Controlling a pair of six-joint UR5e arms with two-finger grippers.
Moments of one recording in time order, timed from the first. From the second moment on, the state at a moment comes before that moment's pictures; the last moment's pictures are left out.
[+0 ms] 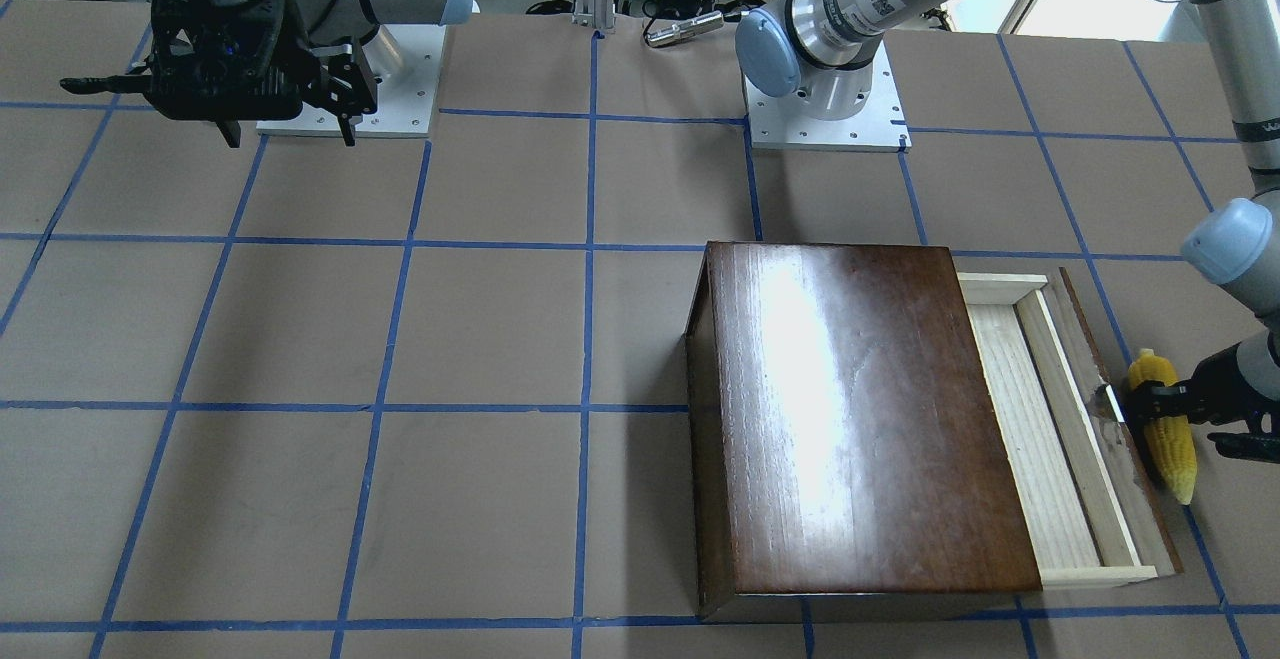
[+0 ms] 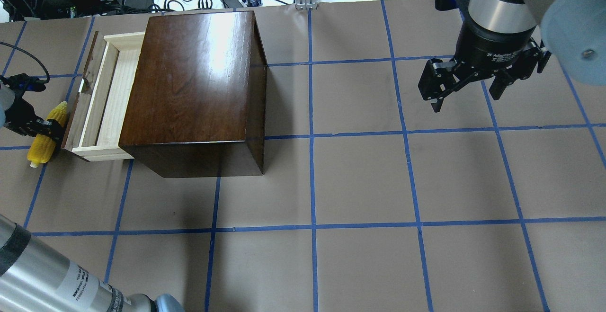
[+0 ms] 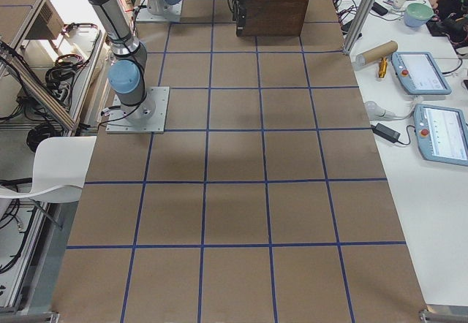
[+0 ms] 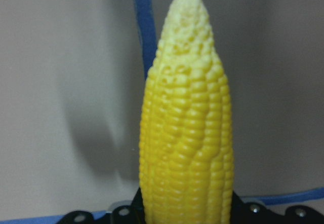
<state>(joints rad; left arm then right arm) -0.85 -2.19 -1.58 -0.97 1.62 0.83 1.61 -1.64 1.59 -1.46 -1.68 -0.08</state>
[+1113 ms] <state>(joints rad) -0.87 -2.01 -1.50 -1.26 1.61 0.79 1.61 -1.64 1.59 -1.46 -1.68 -0.08</state>
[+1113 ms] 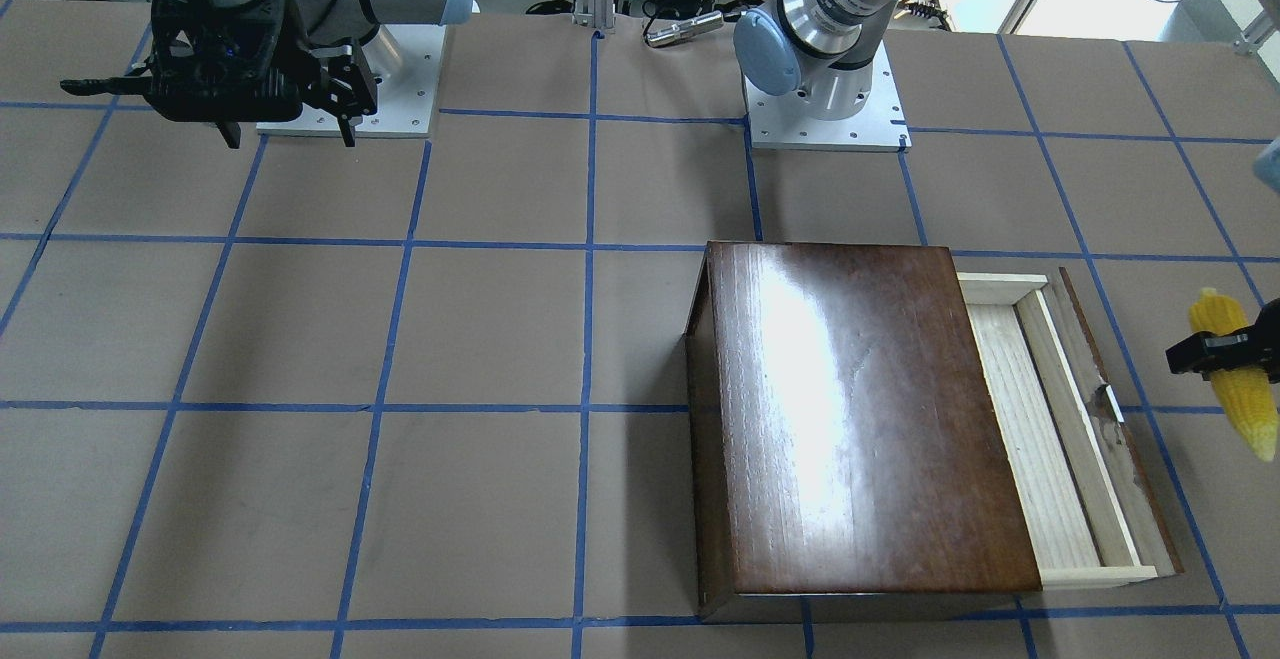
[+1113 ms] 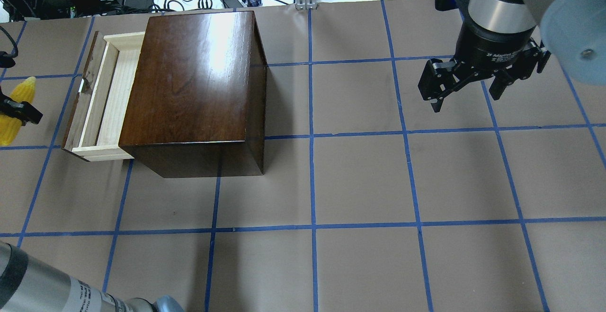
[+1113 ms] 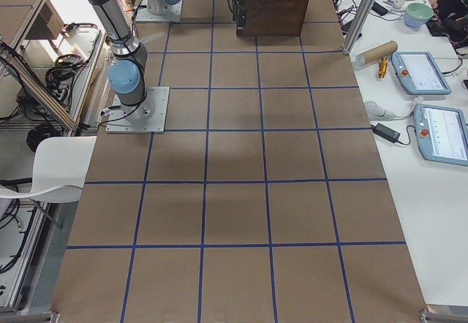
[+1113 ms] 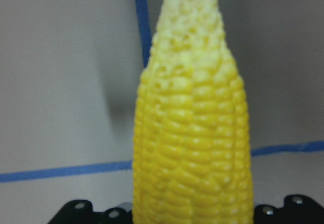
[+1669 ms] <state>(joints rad) -1.02 -1.89 -1.48 -1.40 1.59 0.59 1.61 -1.64 1.59 -1.46 -1.68 -0.08</state>
